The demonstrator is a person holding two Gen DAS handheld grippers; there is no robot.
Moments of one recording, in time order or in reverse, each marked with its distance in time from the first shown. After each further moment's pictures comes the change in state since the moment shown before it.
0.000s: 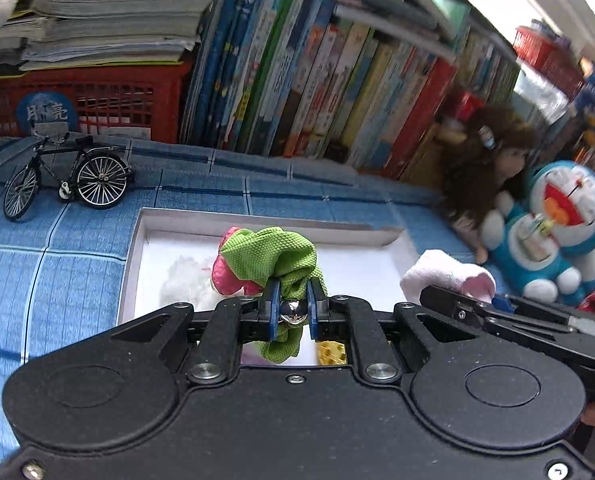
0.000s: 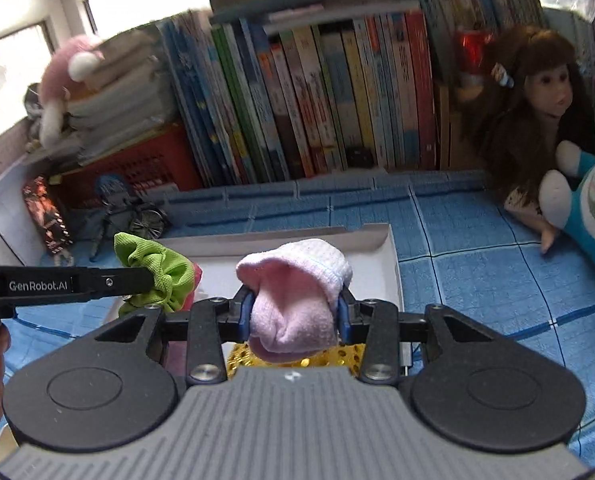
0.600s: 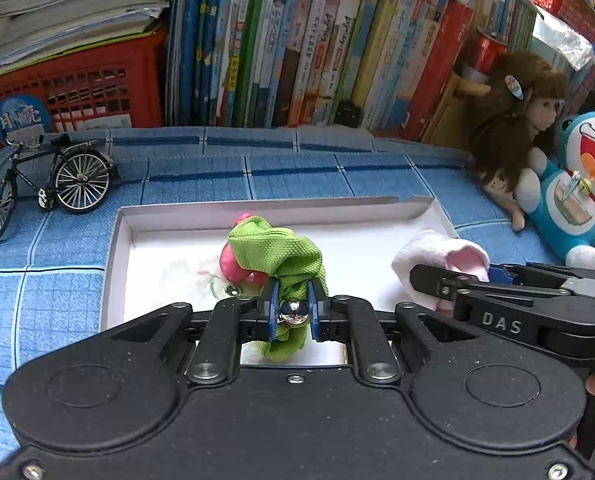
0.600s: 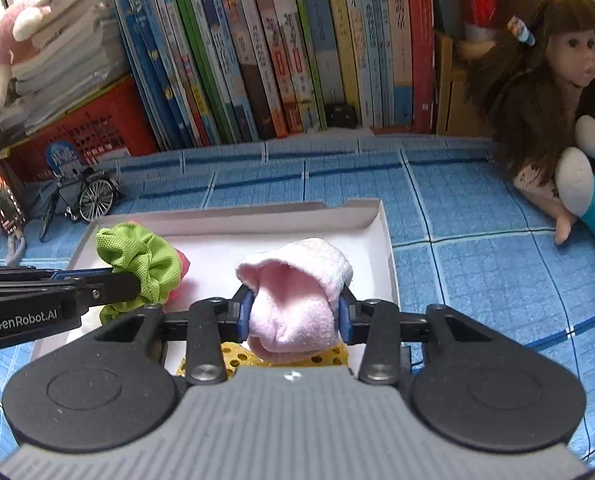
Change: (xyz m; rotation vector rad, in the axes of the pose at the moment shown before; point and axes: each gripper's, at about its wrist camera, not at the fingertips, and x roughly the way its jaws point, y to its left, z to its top) left arm 0.055 -0.008 0.006 0.091 0.087 0.061; right arm 0.059 -0.009 0.005 0.008 0.130 -0.054
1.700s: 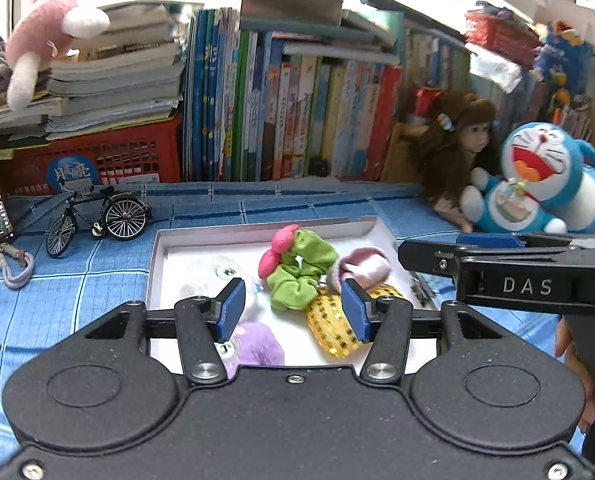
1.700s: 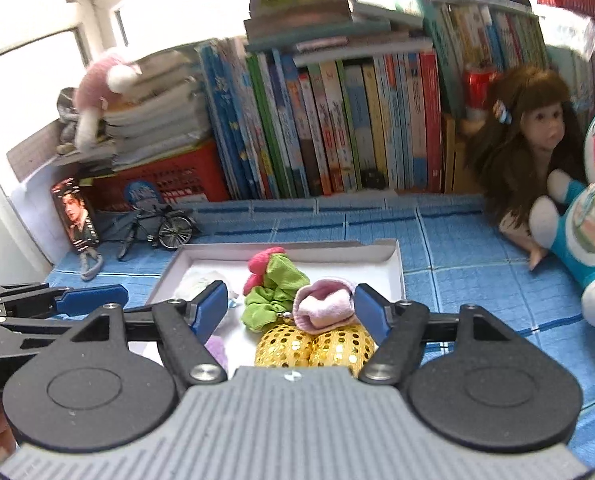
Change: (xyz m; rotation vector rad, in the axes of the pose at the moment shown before) left arm -0.141 -0.040 -0.067 0.081 -0.224 0.026; right arm -0.132 0.016 -0.034 -0.083 -0.220 0.105
